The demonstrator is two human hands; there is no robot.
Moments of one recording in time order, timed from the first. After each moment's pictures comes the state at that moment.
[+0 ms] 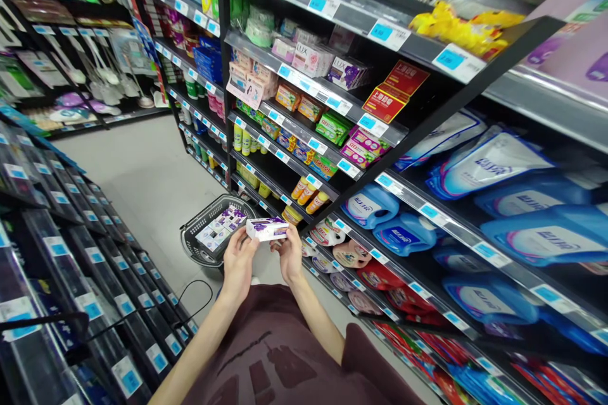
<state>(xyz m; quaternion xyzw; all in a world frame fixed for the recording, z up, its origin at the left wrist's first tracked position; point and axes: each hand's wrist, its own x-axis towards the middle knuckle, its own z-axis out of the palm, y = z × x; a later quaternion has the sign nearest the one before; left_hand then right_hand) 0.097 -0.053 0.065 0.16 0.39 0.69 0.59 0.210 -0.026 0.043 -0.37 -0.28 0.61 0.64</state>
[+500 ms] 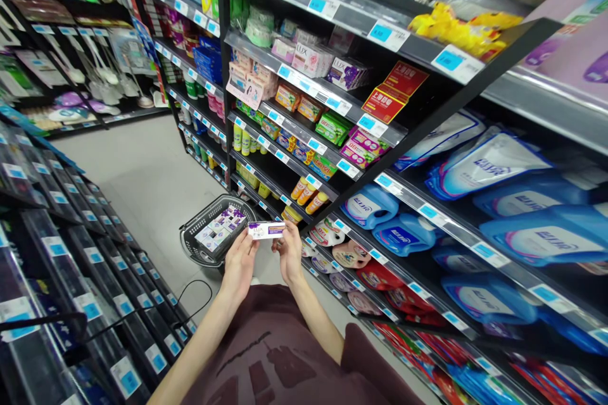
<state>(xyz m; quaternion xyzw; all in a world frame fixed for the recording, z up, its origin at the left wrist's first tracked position) 0.095 -0.048 0.050 0.08 0.34 0.68 0.65 0.211 -0.026 0.036 -0.40 -0.29 0.58 0.64</state>
